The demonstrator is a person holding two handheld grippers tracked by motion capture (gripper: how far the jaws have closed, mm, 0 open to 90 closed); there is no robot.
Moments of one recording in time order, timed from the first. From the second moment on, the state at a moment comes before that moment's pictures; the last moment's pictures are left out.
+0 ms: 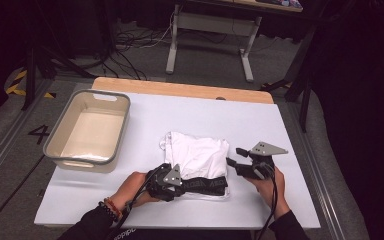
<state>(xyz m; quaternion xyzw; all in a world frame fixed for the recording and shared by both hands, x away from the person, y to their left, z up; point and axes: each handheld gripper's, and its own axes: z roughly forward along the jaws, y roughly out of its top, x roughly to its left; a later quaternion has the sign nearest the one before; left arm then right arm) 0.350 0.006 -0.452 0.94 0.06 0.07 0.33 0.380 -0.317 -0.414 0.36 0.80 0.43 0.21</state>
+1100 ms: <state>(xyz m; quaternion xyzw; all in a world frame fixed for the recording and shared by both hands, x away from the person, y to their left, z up) 0.339 0.008 -0.445 0.94 0.04 0.12 0.32 0.438 -0.284 -0.441 0.38 0.81 0.43 0.11</state>
